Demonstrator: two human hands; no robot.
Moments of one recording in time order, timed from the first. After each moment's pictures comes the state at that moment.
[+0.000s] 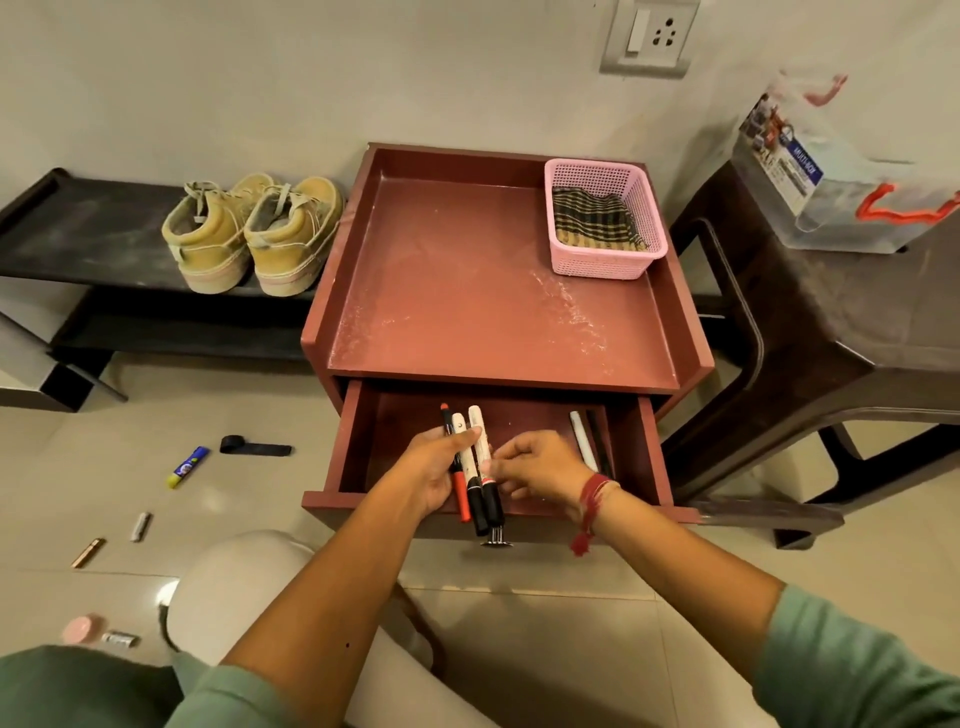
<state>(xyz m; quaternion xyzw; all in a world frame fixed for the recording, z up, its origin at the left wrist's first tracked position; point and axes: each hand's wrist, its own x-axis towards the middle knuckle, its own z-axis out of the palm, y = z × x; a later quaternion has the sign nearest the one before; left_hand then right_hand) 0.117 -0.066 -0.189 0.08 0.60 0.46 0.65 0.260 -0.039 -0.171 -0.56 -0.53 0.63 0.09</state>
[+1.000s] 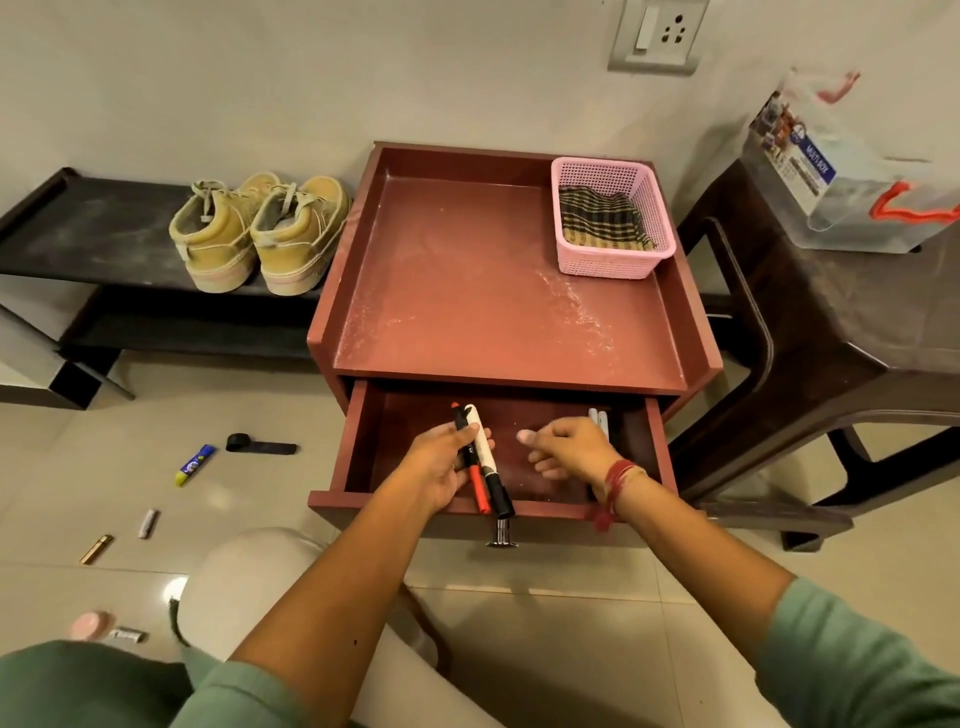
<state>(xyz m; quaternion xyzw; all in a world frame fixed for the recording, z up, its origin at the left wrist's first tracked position) 0.117 -0.063 -0.185 0.04 0.58 0.48 0.65 0.282 -0.007 -0.192 -0.61 -0.51 0.59 0.15</state>
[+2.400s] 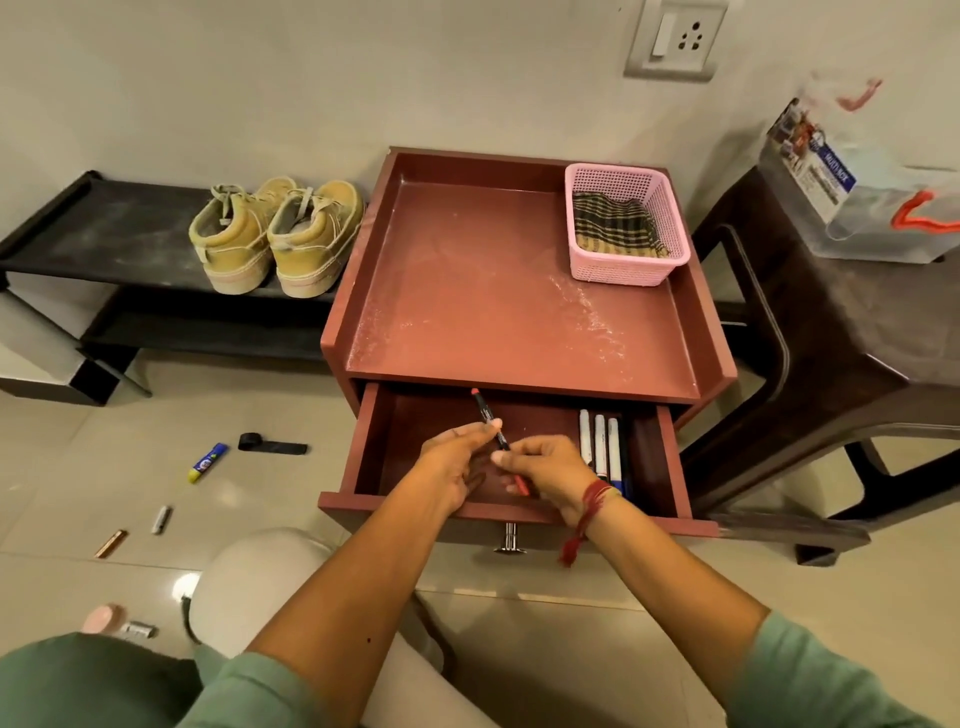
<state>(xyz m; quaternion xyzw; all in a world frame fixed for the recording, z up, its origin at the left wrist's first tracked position) 0.121 -0.061 -0.185 0.03 0.61 0.47 0.64 0.247 -0.033 -0.190 -0.55 -0.45 0.68 0.18</state>
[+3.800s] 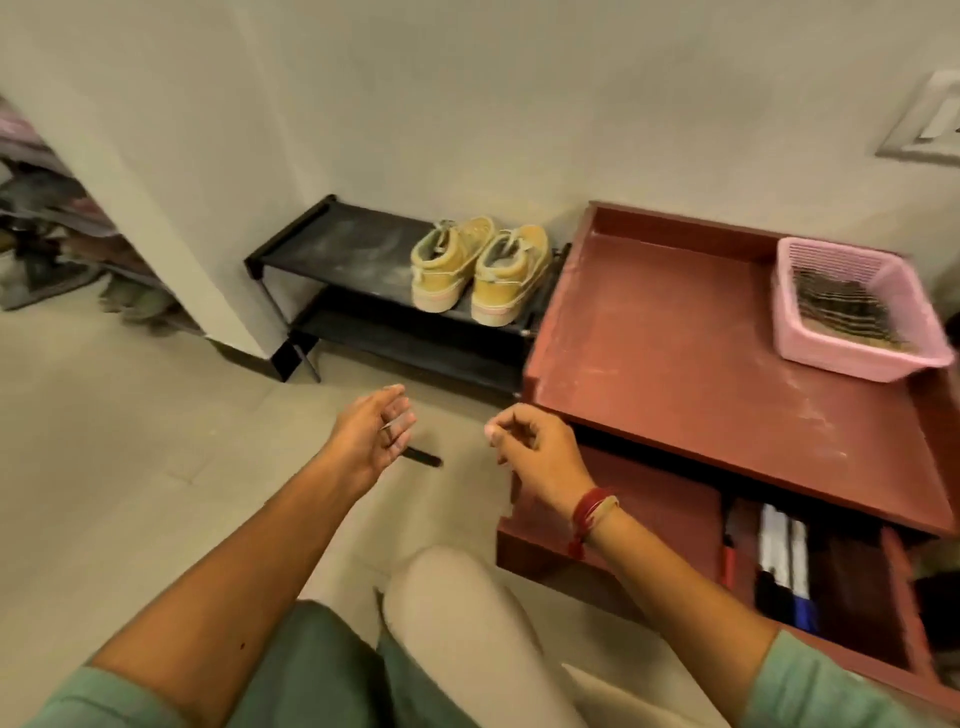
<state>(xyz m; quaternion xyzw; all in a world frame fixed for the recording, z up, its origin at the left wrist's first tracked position) -0.128 -0.153 -0.137 -0.01 0.64 0.62 0.45 0.055 -0.068 -0.142 -0.35 -0.73 0.54 0.24</state>
